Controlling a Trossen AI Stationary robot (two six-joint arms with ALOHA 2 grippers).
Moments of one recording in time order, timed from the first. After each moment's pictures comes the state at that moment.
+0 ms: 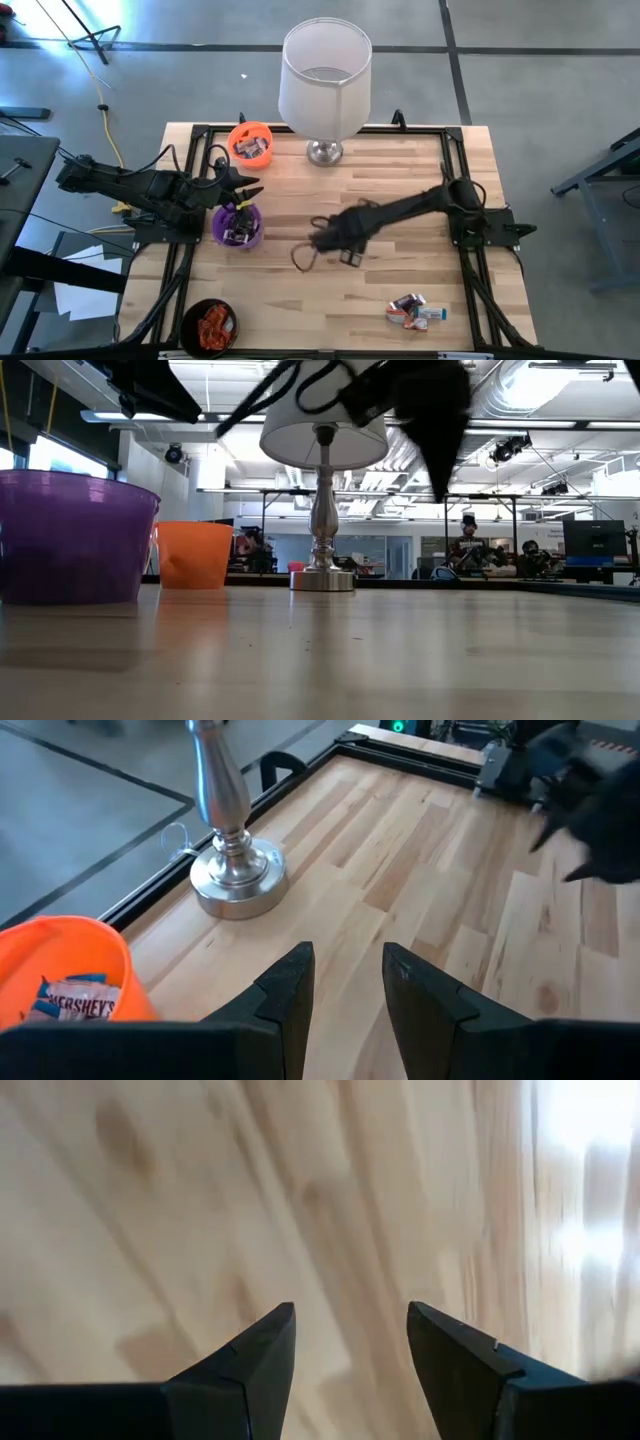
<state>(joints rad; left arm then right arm) -0.21 0.80 0.75 -0.53 -0.64 -0.38 0.25 2.08 1.84 -1.50 0.19 0.61</state>
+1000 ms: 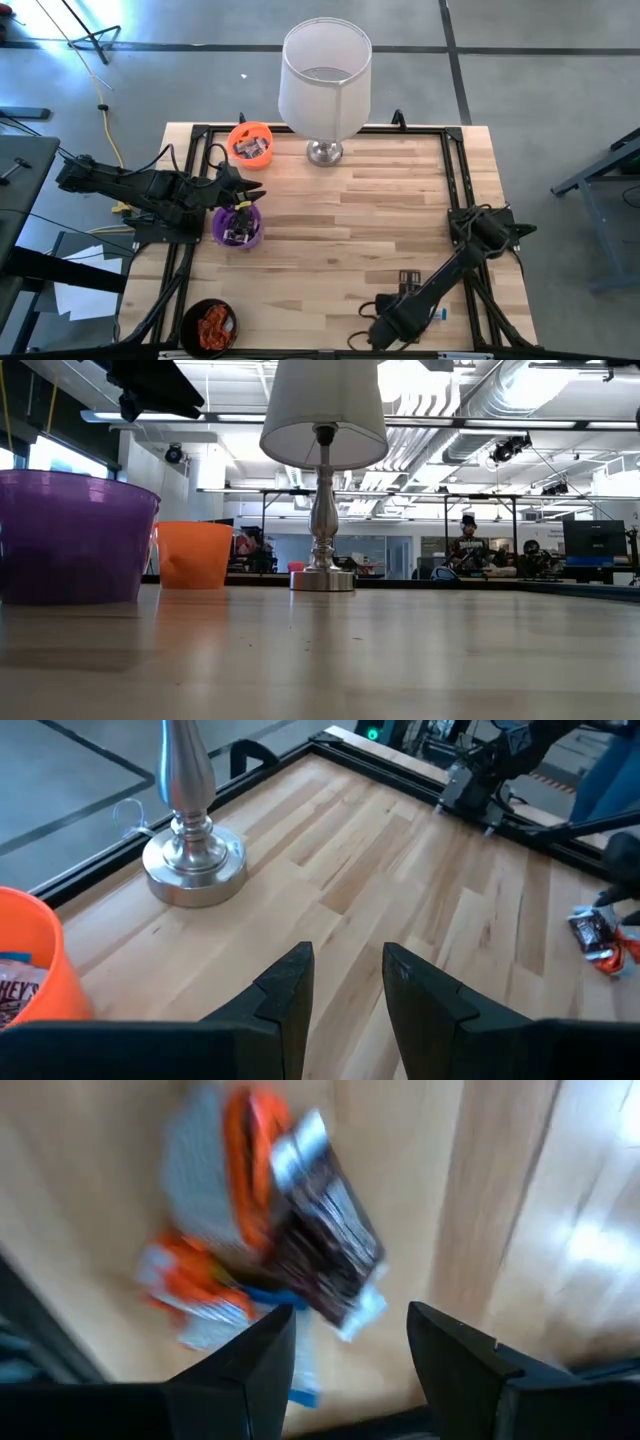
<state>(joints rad) -0.21 0.80 0.75 -0.50 -0.56 -0.50 0.77 2.08 1.60 -1.40 -0.12 0.82</state>
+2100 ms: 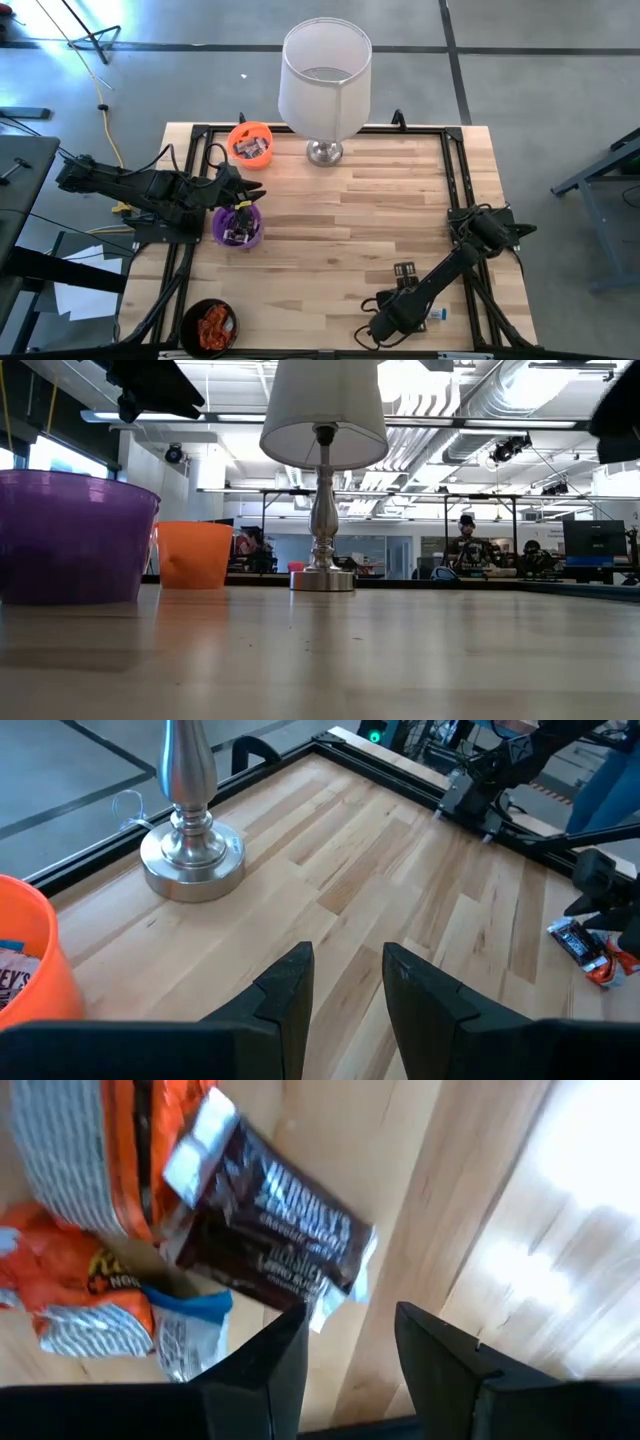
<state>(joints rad) -0.21 0.80 0.75 -0.49 -0.56 -0.55 0.75 2.08 1.51 -1.39 -0.06 0.63</state>
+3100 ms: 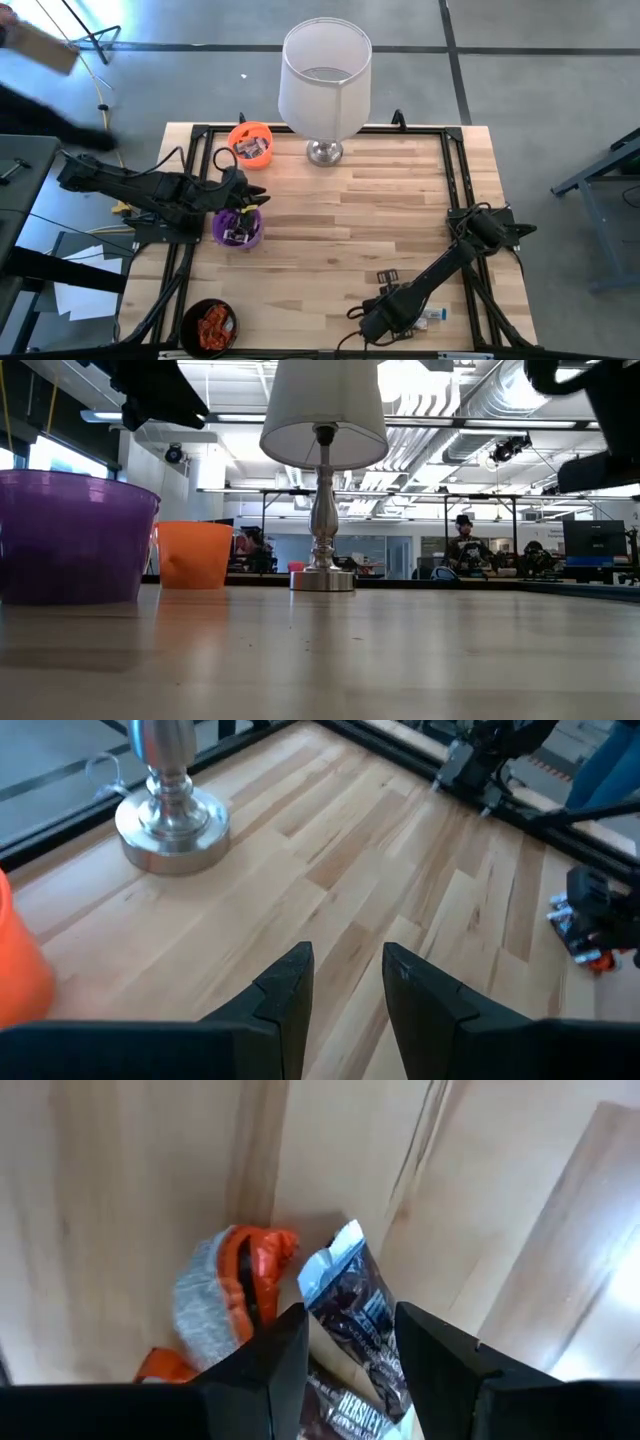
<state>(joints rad) -0.21 0.86 0.75 -0.49 -0.51 -0.59 0.71 2.08 1.49 -1.09 -0.05 0.52</state>
